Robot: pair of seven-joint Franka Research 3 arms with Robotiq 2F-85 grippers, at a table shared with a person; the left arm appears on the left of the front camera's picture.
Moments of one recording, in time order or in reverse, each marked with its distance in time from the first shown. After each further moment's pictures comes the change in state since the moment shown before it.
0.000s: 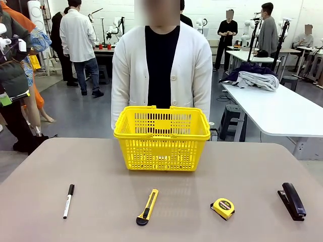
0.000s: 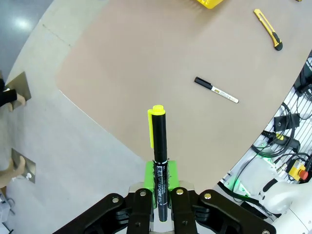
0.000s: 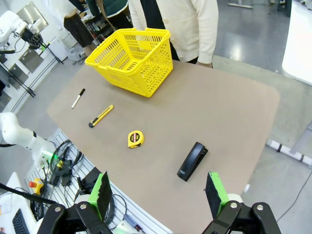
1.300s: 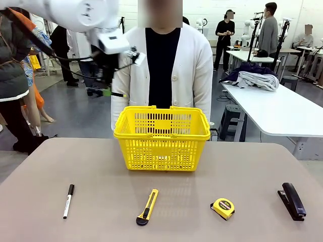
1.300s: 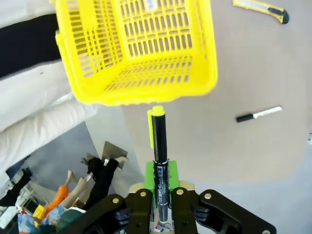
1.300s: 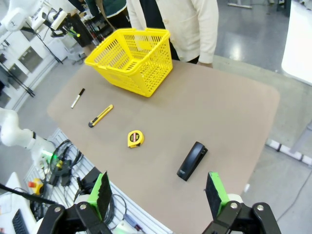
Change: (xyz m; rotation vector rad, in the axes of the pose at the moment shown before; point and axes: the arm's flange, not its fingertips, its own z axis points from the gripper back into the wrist) left arm 0.287 -0.149 -0.054 0.230 0.197 -0.868; right arm 0.000 0.001 0.001 -0.003 0.001 0.000
